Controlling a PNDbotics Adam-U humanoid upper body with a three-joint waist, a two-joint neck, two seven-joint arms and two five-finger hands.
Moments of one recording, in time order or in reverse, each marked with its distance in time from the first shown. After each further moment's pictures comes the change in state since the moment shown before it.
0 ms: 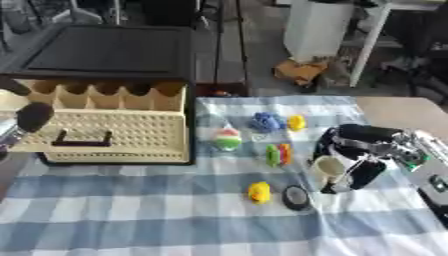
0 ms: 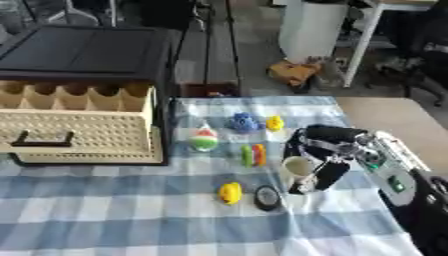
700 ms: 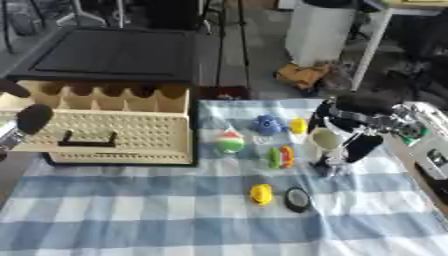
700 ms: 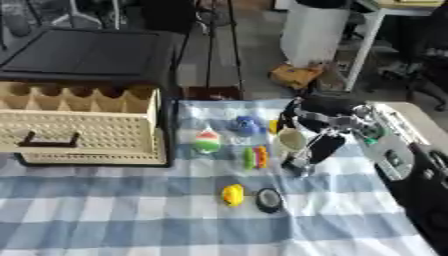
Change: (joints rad) left arm 0.006 0.000 -0.002 0.001 0.000 -0.003 -0.003; right arm -0.135 -0.011 0.002 0.023 0.007 -0.027 -0.040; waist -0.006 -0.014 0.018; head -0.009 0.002
